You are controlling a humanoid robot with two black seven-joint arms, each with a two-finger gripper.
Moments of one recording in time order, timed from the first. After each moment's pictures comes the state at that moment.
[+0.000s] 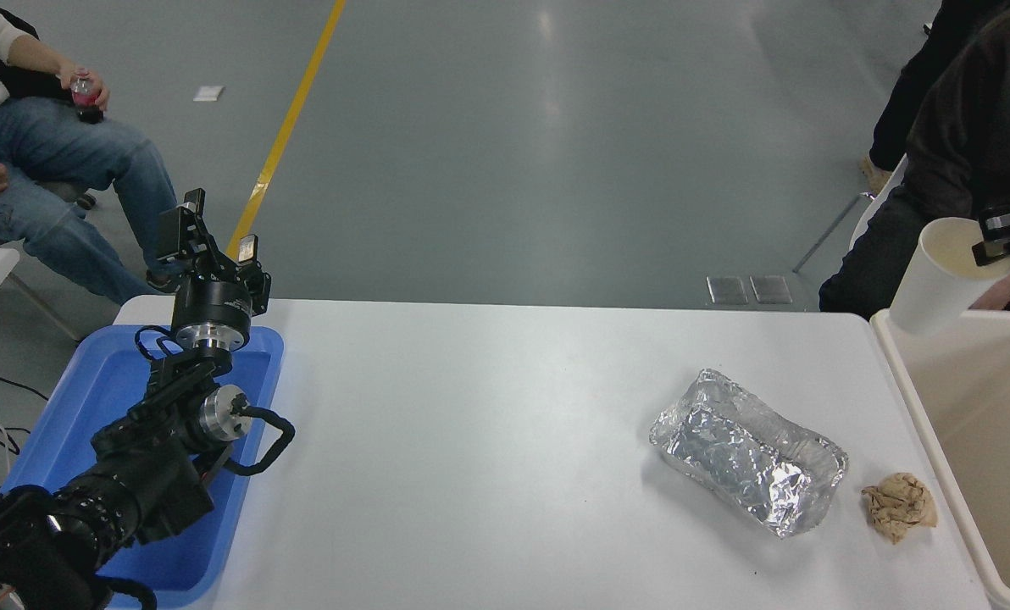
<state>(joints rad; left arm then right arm) -0.77 0.14 -0.63 -0.33 0.06 -0.12 -0.77 2.26 -0.73 -1.34 1.16 -0.86 0.71 0.28</state>
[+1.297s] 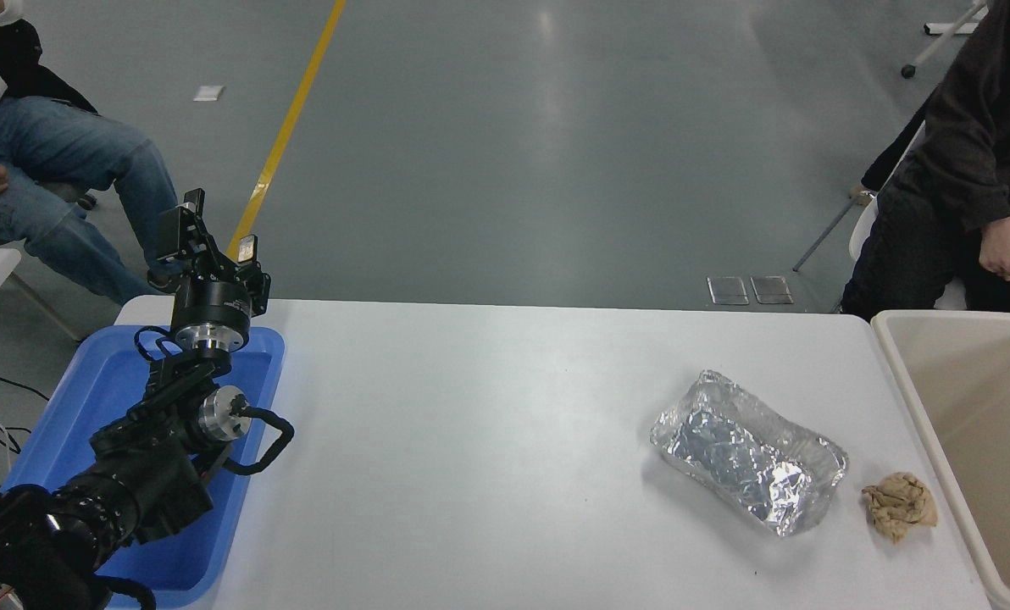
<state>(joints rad) -0.77 0.14 -0.63 -0.33 0.06 -0.12 -0.77 1.79 -1.01 -1.20 0.91 -1.11 0.45 0.28</state>
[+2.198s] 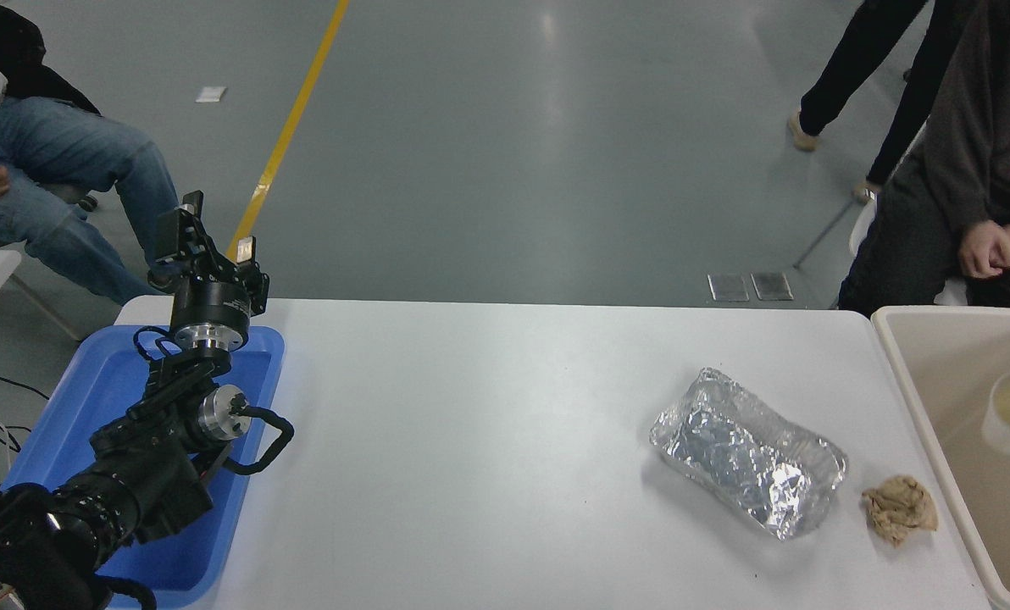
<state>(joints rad) -0.77 0.14 -0.63 -0.33 0.06 -0.12 -0.77 0.89 -0.63 -0.84 0.31 -0.98 0.08 0.27</state>
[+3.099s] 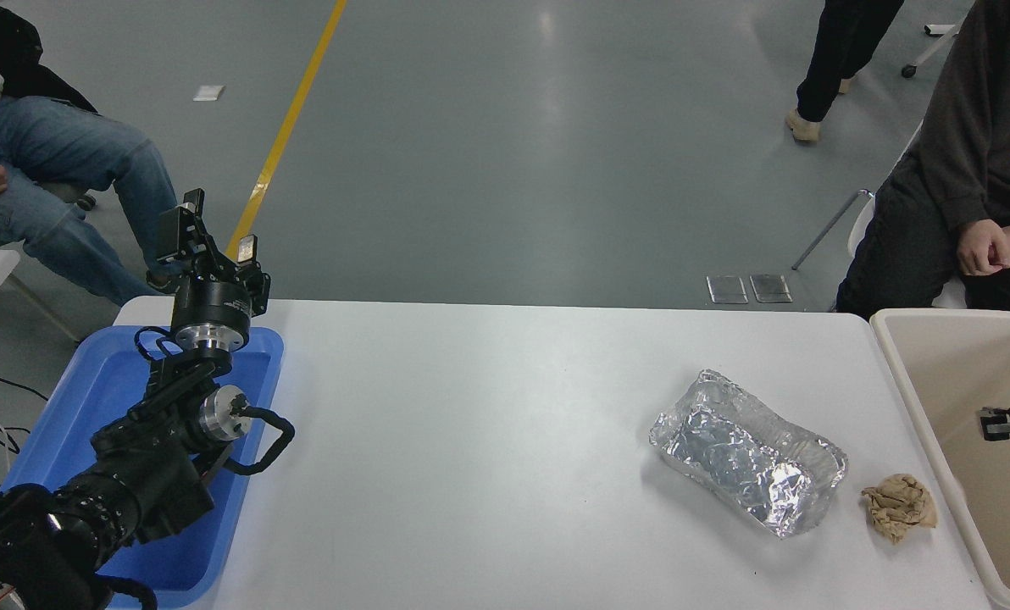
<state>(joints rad) -0.77 0.14 -0.63 -0.33 0.06 -0.12 -0.77 0.93 -0.63 -0.77 0.32 -0.92 0.07 0.28</state>
